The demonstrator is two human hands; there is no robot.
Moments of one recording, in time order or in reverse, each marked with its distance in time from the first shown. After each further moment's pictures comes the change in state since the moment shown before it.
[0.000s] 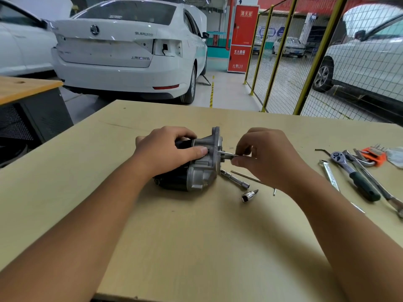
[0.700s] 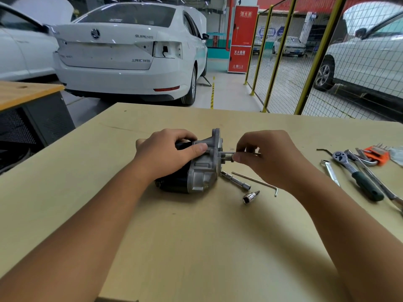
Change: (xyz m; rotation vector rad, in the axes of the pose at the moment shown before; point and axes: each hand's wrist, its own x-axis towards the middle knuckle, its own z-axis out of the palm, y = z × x) left_hand 0.000 0.001 0.002 -0.017 0.041 -0.006; right_hand -0.001 -0.002 -0.003 0.022 0.013 0.037
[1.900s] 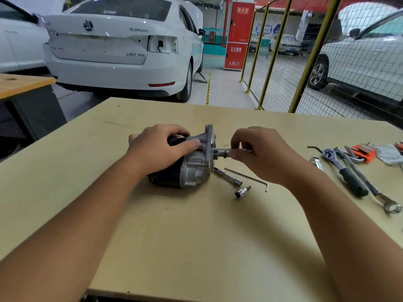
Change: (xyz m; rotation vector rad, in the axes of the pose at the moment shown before) left_hand -0.001 -0.001 -0.001 -0.005 0.005 0.011; right_hand 0.000 -0.001 -0.009 -0.047 -0.122 -0.003
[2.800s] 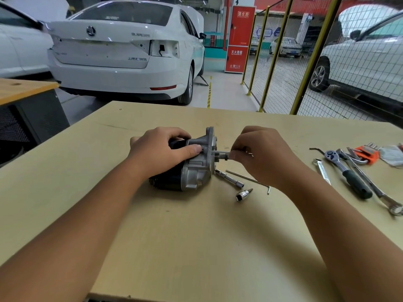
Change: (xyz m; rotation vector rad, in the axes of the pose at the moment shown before) left_hand 0.000 -0.001 0.002 0.010 0.014 0.005; right_hand 0.003 -0.002 0.006 -0.056 0.079 -0.014
